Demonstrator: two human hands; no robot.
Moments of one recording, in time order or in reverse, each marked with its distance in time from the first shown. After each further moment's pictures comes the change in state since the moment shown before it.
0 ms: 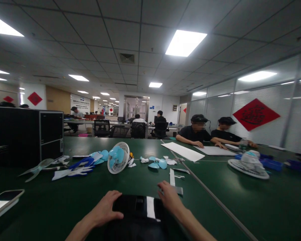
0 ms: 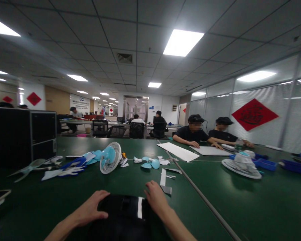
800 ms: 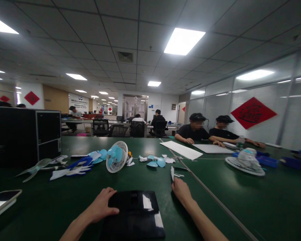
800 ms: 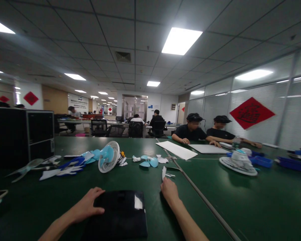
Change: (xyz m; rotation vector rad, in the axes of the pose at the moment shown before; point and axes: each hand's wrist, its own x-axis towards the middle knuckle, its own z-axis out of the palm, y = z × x) left_hand -0.001 -0.003 -0.010 0.042 0.021 -0.021; right_hand 0.014 0.076 0.000 -0.256 0.000 0.348
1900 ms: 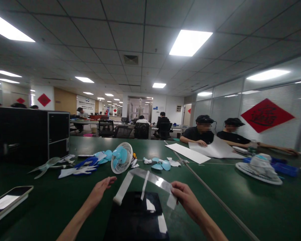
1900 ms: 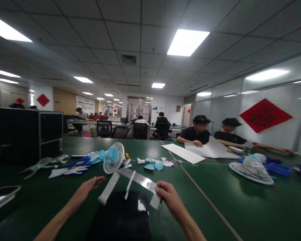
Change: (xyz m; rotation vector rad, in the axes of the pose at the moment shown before) left_hand 0.008 -0.004 -0.028 -0.562 0.336 -0.004; right_hand -0.056 -0.046 -0.070 1.430 -0.307 -0.230
